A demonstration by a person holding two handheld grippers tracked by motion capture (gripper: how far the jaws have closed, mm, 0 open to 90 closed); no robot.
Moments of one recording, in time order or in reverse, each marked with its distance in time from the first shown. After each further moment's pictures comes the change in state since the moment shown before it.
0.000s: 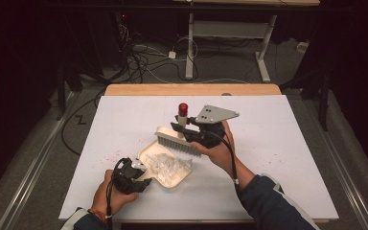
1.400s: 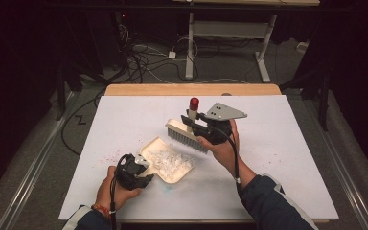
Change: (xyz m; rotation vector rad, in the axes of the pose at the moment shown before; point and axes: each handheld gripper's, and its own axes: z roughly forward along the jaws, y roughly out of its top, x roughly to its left) left arm 0.003 0.010 0.003 -0.004 0.015 -0.005; right arm -0.017 -0.015 -0.002 -0.030 -0.136 0.059
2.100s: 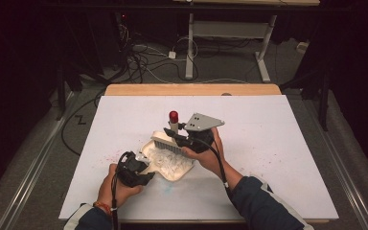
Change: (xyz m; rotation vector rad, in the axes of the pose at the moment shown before) left arm 0.004 0.008 0.002 -0.011 -0.007 -0.009; right arm 0.031 -0.011 0.034 0.028 0.124 -0.076
